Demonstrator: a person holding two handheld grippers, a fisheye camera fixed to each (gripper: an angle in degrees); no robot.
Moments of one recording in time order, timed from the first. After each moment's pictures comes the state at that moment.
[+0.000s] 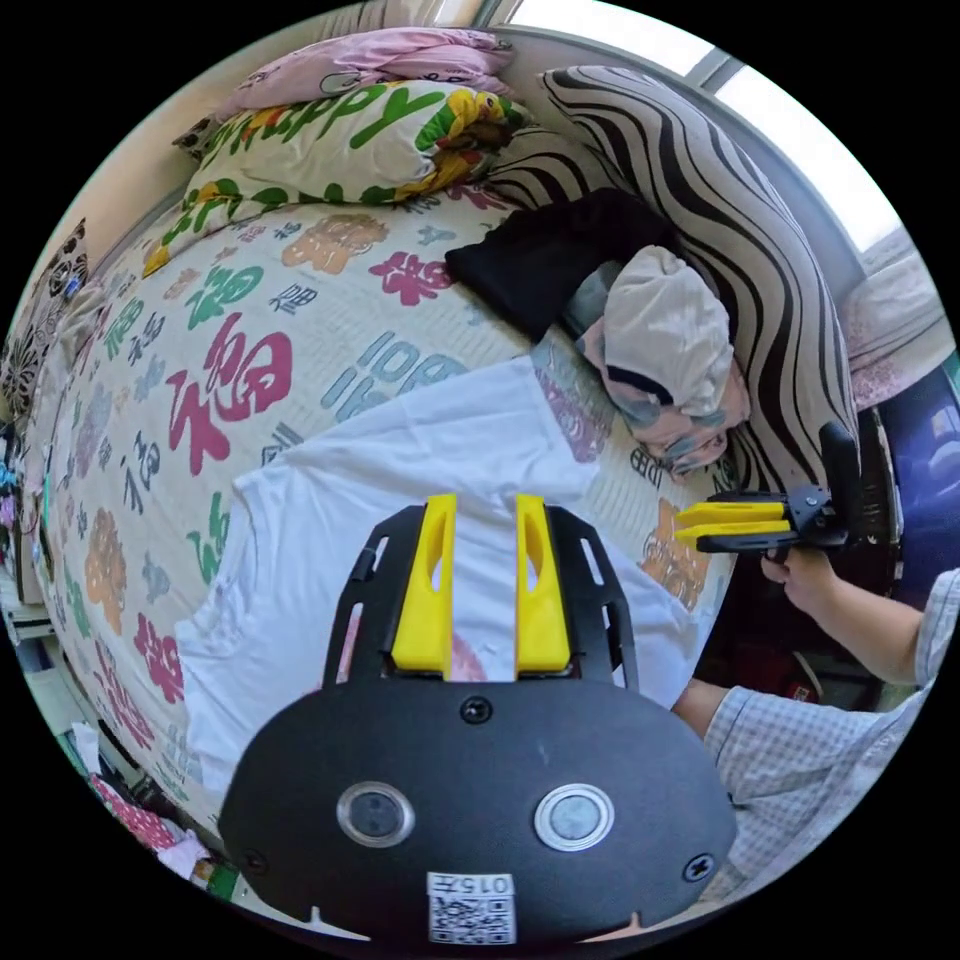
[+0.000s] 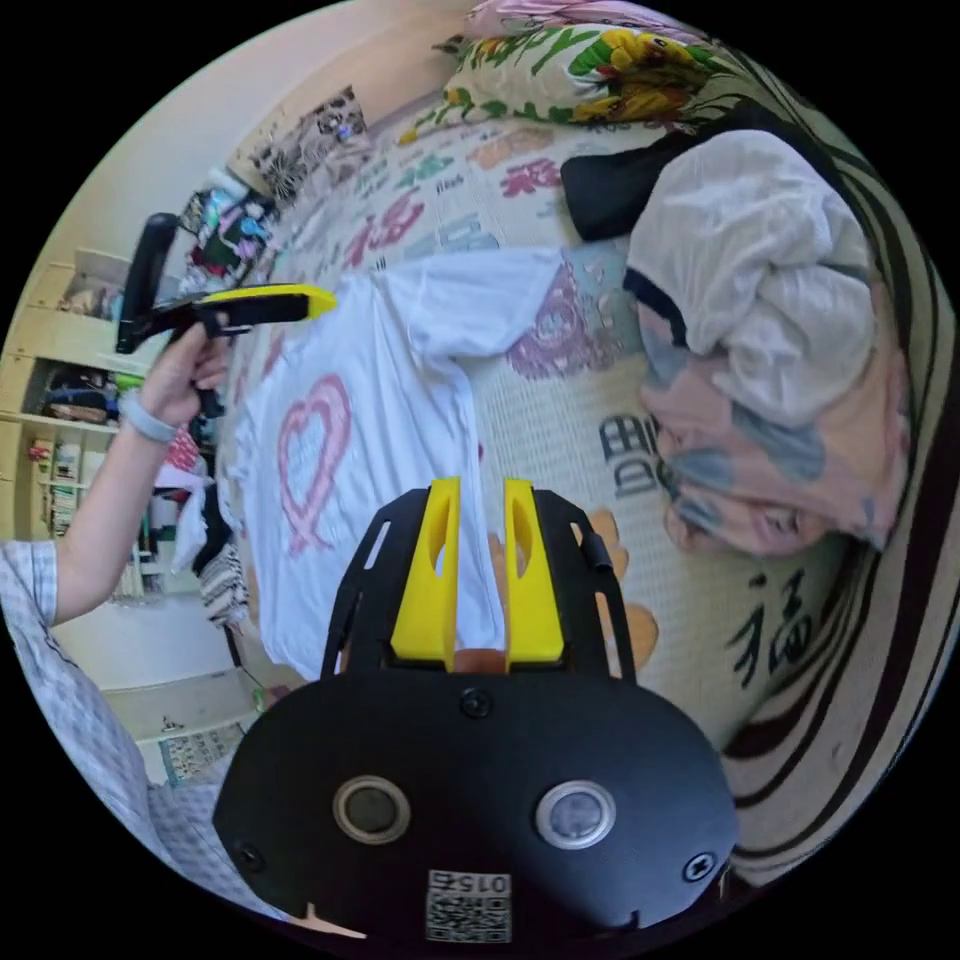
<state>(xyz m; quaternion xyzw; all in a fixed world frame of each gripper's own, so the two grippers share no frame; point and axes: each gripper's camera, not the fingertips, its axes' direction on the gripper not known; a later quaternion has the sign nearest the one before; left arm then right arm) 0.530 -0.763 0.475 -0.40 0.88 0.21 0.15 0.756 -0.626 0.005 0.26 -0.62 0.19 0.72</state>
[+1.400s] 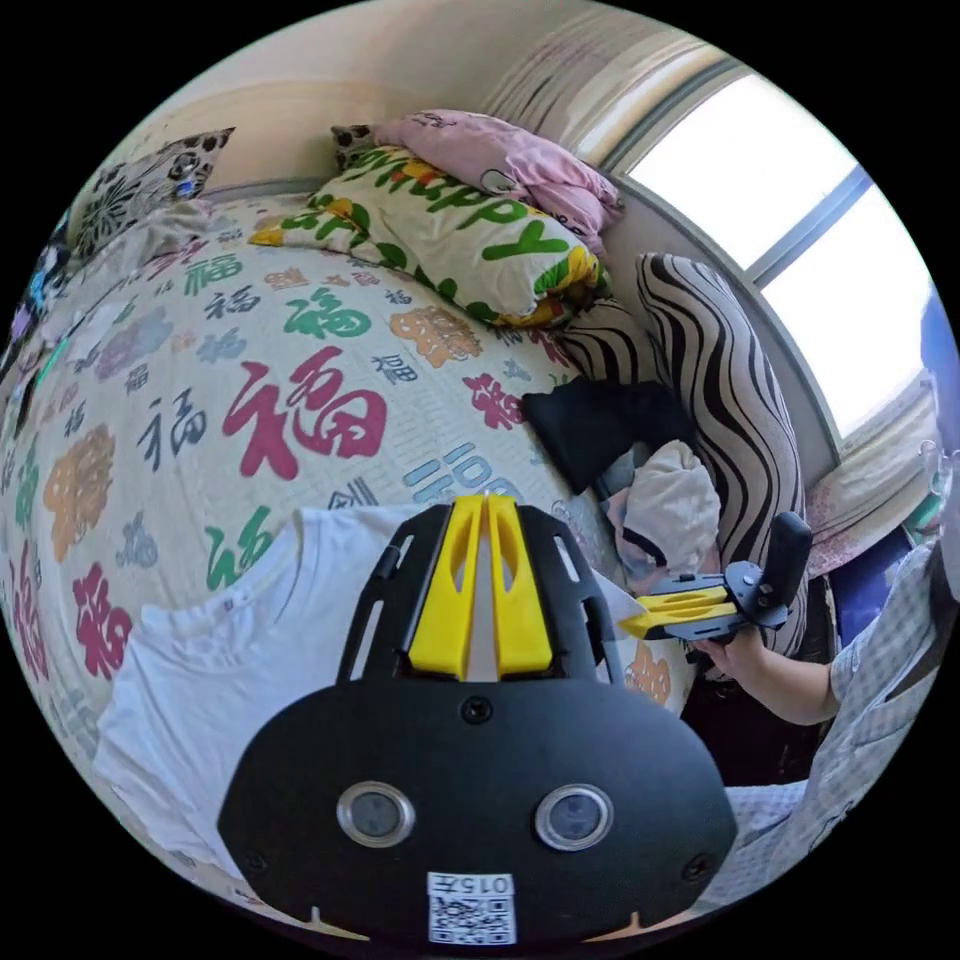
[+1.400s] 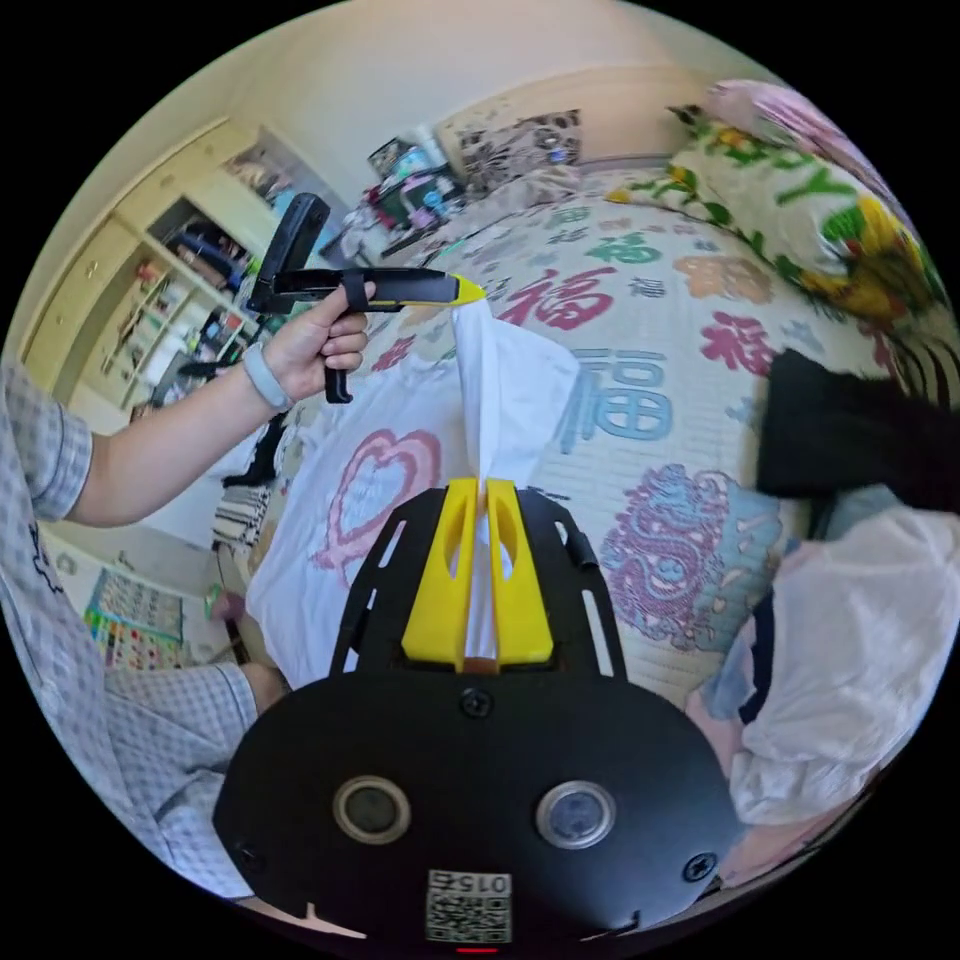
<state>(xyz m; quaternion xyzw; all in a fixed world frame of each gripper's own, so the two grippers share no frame) 0.656 -0.720 0.659 -0.51 0.84 -0.02 0.19 0.800 -0.736 -0.070 0.45 -0.57 0.00 0.69</state>
